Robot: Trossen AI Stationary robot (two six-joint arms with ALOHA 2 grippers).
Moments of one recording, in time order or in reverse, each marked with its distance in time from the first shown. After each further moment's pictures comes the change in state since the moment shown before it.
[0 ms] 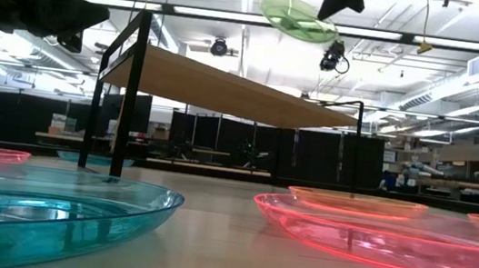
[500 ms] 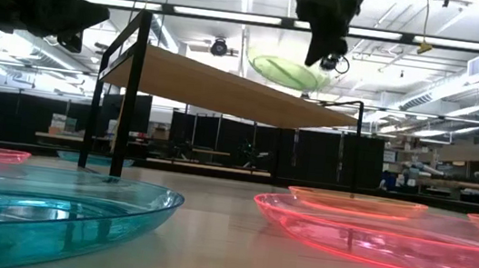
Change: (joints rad) left arm 0.000 0.000 0.000 0.000 0.000 0.000; right arm -0.028 0.001 -0.368 0.217 -0.087 -0.009
